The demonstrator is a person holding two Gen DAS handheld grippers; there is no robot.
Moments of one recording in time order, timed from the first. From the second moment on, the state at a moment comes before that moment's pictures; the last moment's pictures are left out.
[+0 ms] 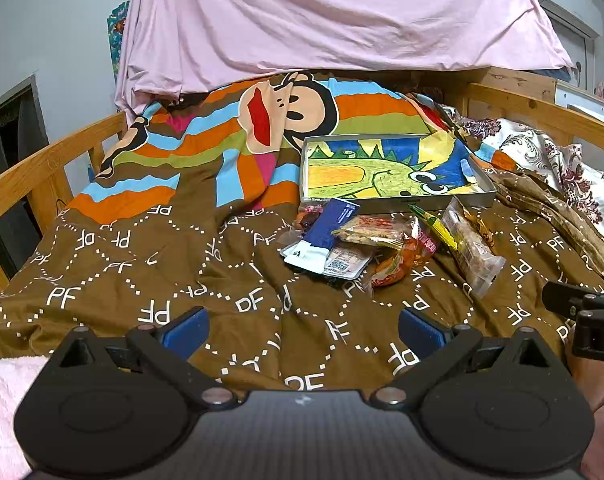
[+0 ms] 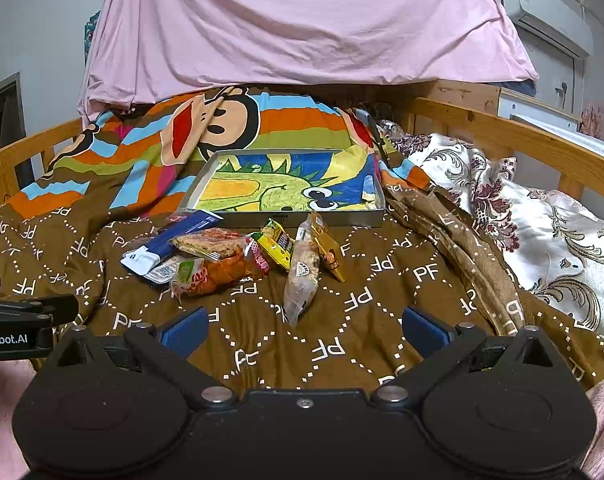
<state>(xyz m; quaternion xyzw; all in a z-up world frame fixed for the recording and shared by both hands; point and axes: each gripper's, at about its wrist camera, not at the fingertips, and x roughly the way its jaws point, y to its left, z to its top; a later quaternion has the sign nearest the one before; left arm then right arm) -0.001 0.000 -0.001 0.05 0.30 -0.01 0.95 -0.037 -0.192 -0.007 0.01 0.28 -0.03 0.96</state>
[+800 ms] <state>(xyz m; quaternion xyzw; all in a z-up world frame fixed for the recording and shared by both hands) 0.006 0.000 -0.006 0.05 0.32 -0.02 0.95 -0.034 -0.192 -0.009 0.01 0.29 -0.03 0.96</state>
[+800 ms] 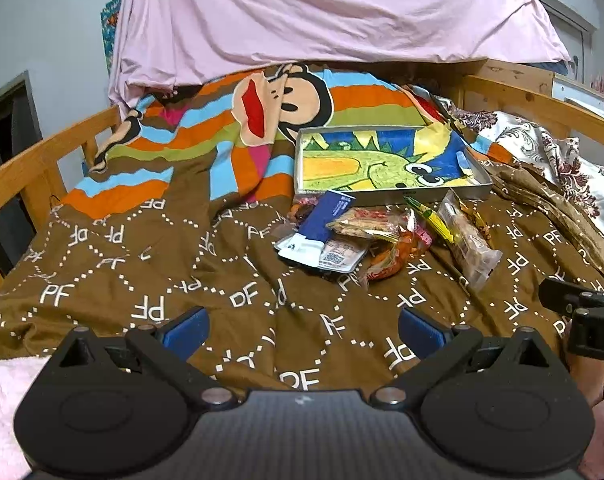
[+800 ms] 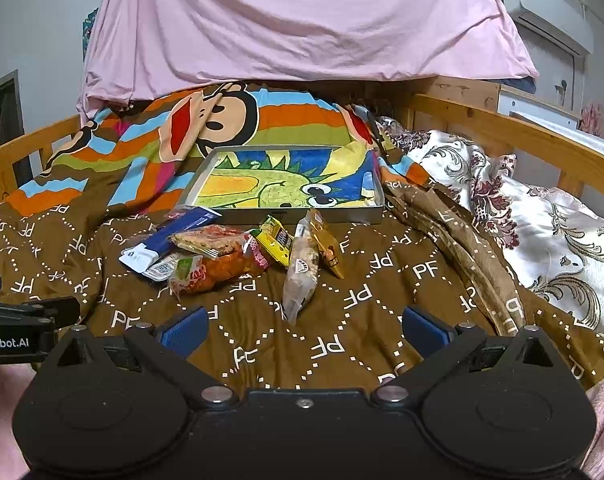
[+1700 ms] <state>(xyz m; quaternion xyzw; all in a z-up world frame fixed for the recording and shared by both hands) 0.074 -0.004 0.008 0.04 0.36 -0.03 0.93 0.017 -0.191 -0.003 -0.06 0.31 0.01 0.95</state>
